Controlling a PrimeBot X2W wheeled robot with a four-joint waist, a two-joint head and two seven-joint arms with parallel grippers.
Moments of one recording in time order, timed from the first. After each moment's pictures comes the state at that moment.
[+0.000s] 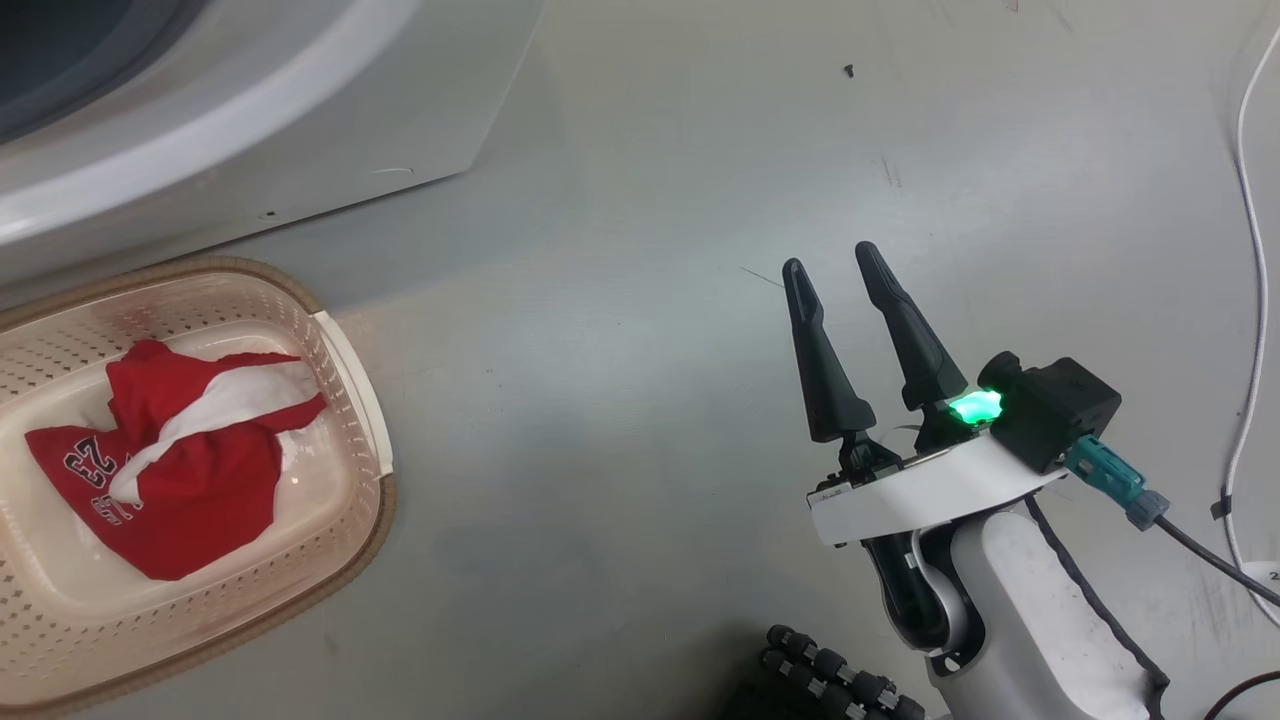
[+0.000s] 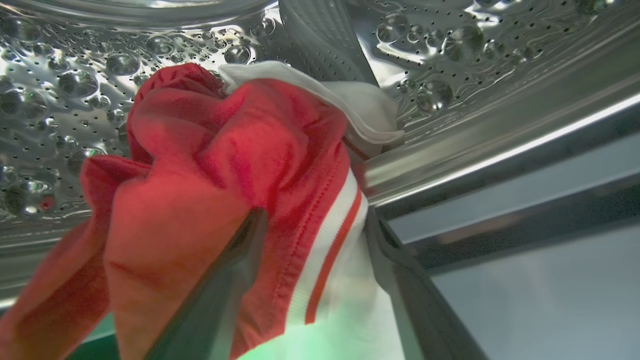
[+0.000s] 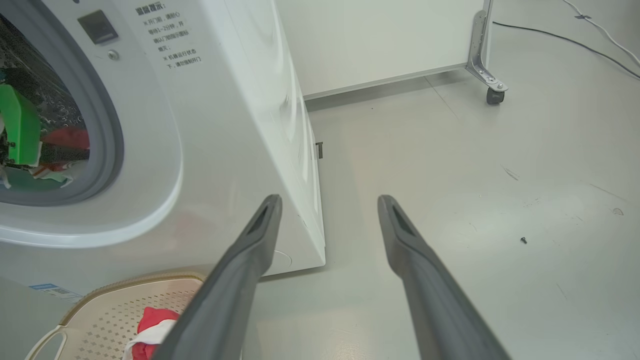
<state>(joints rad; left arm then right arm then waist) -1.09 0.47 -0.20 0.62 -0.19 -0.04 0.64 -0.28 -0.04 0.43 0.04 0.55 0.07 -0.26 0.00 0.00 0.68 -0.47</state>
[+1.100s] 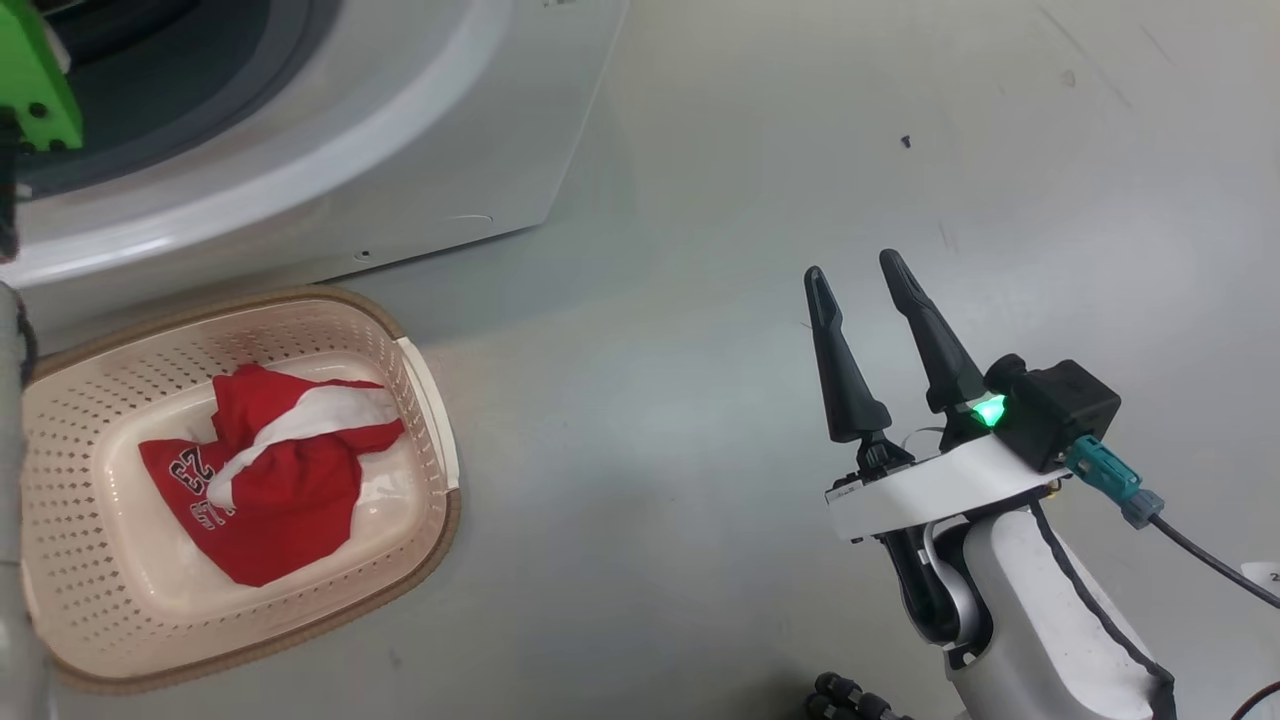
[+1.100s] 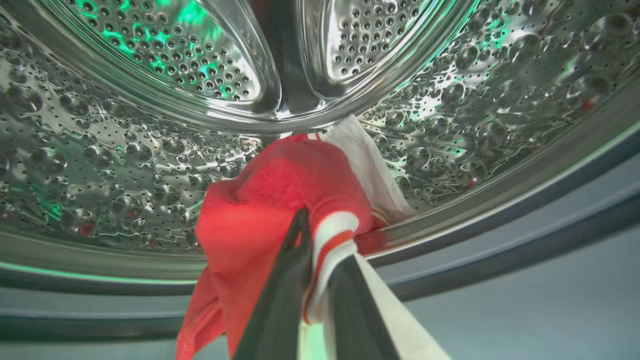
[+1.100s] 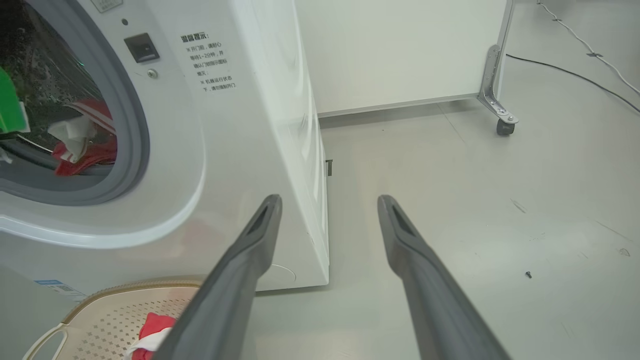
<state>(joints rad) -1.04 0.29 -0.13 0.65 -0.26 0.08 0.31 -0.28 -0.04 0.39 0.10 0.47 0.06 -0.26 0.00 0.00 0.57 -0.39</state>
